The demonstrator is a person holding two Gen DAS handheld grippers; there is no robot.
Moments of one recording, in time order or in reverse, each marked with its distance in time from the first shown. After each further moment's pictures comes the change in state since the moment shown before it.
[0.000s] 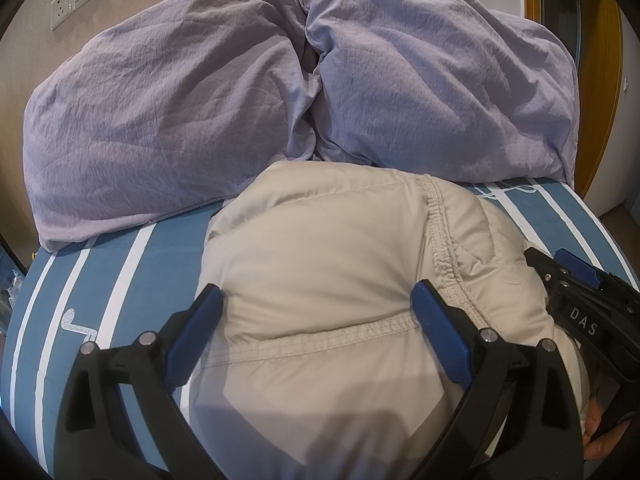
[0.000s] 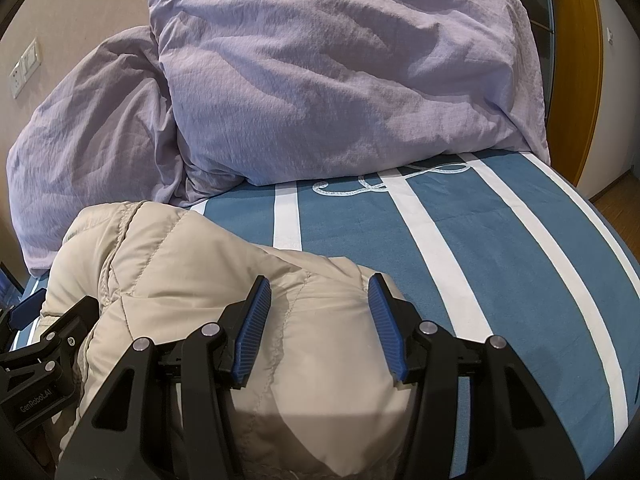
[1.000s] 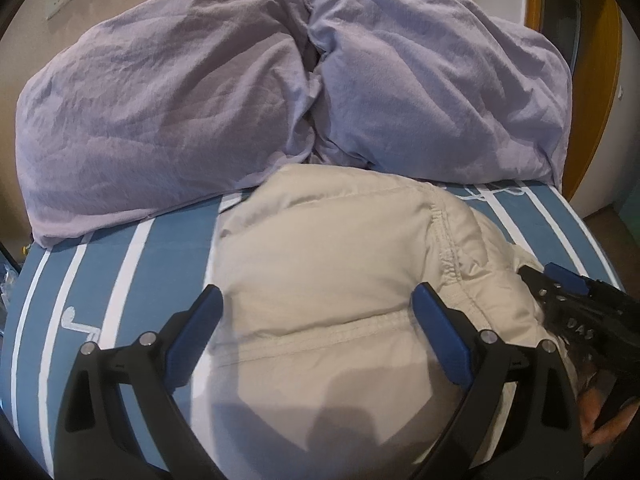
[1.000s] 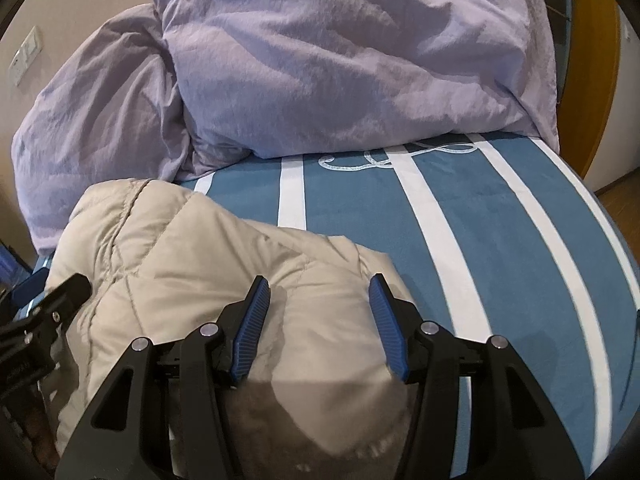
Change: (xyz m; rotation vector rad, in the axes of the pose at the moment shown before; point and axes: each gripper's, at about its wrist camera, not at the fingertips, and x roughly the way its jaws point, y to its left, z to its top) left arm -0.014 0.019 0.013 -0.024 0.048 -0.051; right arm -0.010 -0.002 0.012 -0.014 0.137 0.028
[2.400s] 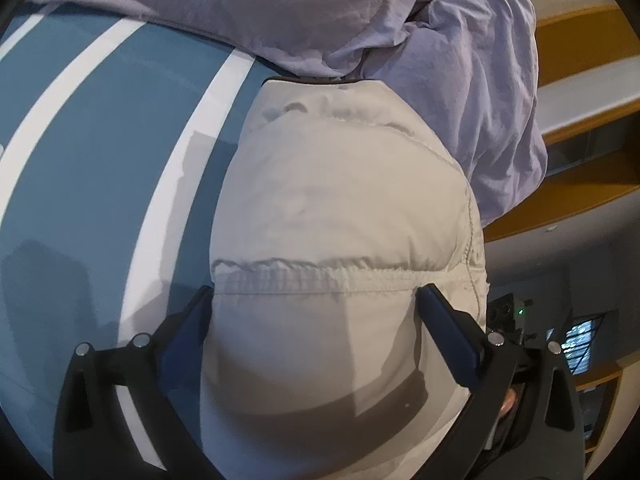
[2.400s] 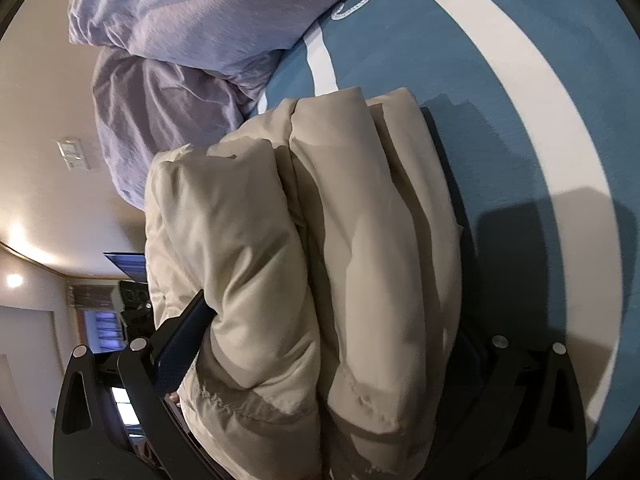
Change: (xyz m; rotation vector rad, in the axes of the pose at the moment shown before) left arm 0.041 0.099 -0.037 -0.574 0.296 -0.527; right arm 0.069 -0.073 -0.020 0.448 0.511 0.704
